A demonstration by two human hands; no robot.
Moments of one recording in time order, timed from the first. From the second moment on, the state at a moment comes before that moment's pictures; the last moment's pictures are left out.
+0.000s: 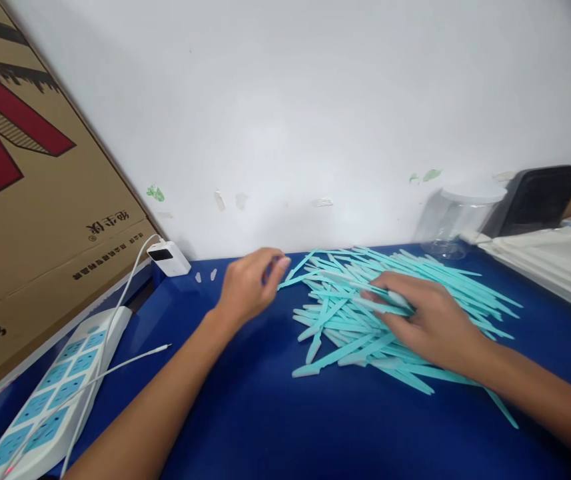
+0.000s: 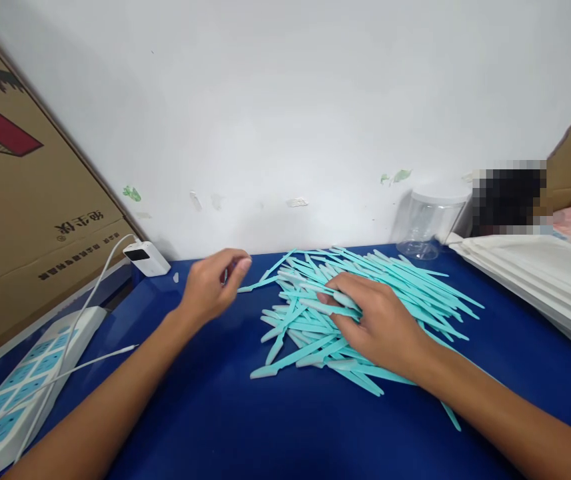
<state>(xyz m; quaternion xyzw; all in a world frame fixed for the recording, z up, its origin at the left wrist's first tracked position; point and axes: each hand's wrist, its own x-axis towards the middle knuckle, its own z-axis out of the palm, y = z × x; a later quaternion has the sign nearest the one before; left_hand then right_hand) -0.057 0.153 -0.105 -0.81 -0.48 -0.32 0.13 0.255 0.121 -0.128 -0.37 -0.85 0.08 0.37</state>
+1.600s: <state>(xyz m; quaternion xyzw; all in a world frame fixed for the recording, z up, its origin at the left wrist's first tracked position) -0.192 0.200 -0.102 -0.56 -0.83 0.02 0.08 0.267 0.136 -0.127 -0.46 -0.83 0.02 0.31</state>
